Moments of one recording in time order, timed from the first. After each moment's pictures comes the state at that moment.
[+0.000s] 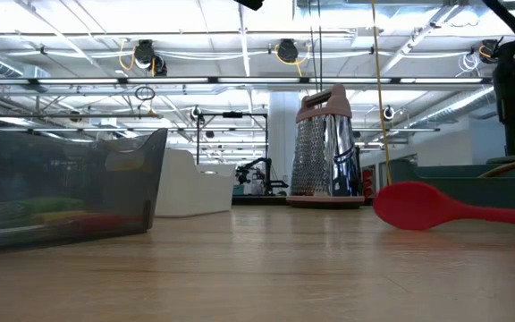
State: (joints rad) left arm -0.36 1.73 1.62 -0.76 -0.51 -0.39; right arm 0.74 1.55 0.60 -0.31 0.27 1.45
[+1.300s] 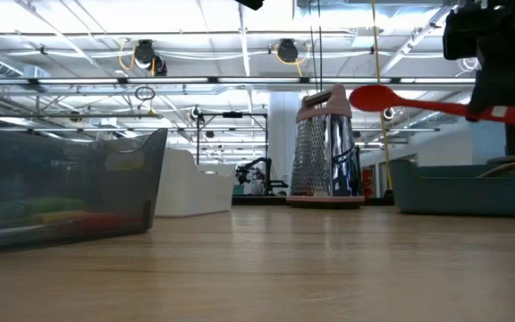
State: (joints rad) left arm -0.36 1.73 1.62 -0.76 -0.51 -0.39; right arm 0.45 0.84 0.60 -0.67 0.27 1.08
